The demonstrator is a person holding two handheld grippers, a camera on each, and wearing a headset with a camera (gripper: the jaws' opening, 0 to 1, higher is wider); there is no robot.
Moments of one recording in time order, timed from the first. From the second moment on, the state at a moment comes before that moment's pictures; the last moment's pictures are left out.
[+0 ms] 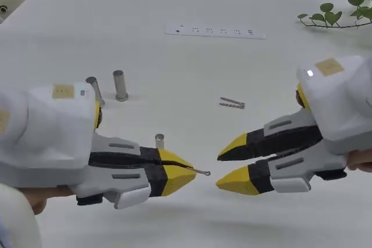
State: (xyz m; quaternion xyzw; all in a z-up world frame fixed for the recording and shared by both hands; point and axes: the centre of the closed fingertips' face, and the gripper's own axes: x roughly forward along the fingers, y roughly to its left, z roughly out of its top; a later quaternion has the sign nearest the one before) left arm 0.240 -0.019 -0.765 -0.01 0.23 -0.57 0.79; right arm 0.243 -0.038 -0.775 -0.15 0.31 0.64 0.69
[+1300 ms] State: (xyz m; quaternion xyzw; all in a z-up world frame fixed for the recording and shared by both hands) left arm 0.221 -0.025 -0.768 0.00 0.23 -0.61 0.75; right arm 0.214 -0.026 -0.778 -0.16 0.31 0.69 0.63
